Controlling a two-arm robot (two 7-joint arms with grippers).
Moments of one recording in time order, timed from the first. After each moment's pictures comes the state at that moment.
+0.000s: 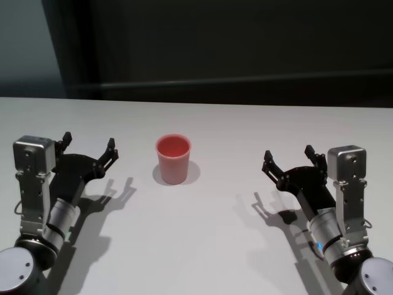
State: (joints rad) left arm 0.01 0.22 0.15 -1.53 -0.14 -0.08 -0.05; right arm -0.06 0.16 -0.26 -1.64 0.19 -0.04 -0.06
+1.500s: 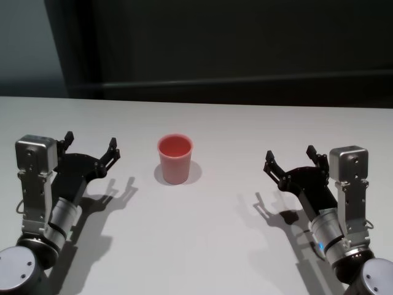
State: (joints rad) left arm 0.01 0.22 0.15 -1.53 -0.14 -0.08 -0.05; right arm -0.06 0.16 -0.26 -1.64 0.19 -0.04 -0.06
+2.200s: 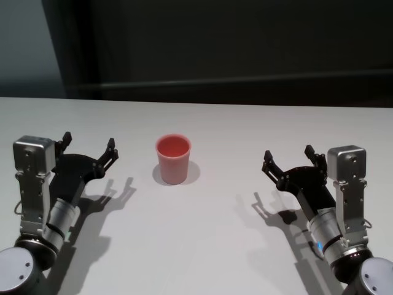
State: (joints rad) left arm 0.01 0.22 0.15 -1.53 -0.14 -0.08 -0.05; right arm -0.06 0.16 -0.26 -1.64 0.19 -0.04 -0.06
